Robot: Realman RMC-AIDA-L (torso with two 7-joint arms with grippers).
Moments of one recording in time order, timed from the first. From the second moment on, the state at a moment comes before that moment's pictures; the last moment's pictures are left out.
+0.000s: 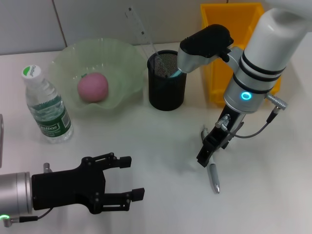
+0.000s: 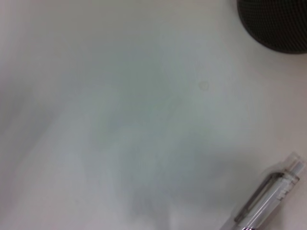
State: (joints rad) left arm -0.36 -1.98 1.51 0.58 1.34 1.45 -1.23; right arm 1.03 2.09 -1.31 -0.71 -2.71 -1.52 2.71
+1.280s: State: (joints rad) left arm -0.36 -1.98 1.50 0.58 1.34 1.45 -1.23; right arm 1.02 2.09 -1.41 -0.70 -2.68 -1.50 2.71
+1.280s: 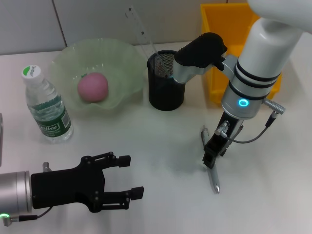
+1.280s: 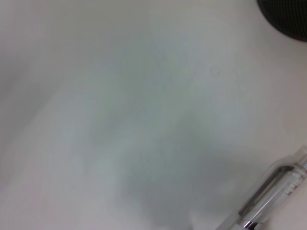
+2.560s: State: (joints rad) left arm -0.36 -1.97 1.49 0.58 1.35 1.46 -1.24; right arm 1.03 2.09 -1.41 -0.68 -2.65 -1.48 2.72
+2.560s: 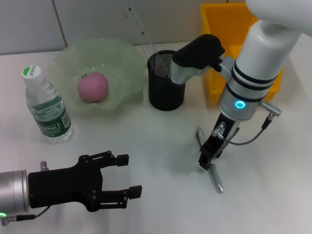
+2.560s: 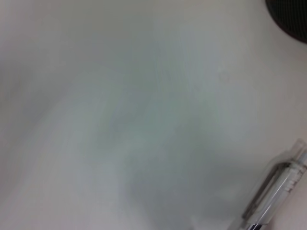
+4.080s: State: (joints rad) left arm -0.37 -1.97 1.49 0.58 1.35 1.46 -1.24; right arm 1.04 2.09 -1.44 -0.66 -2.65 -1.47 2.71
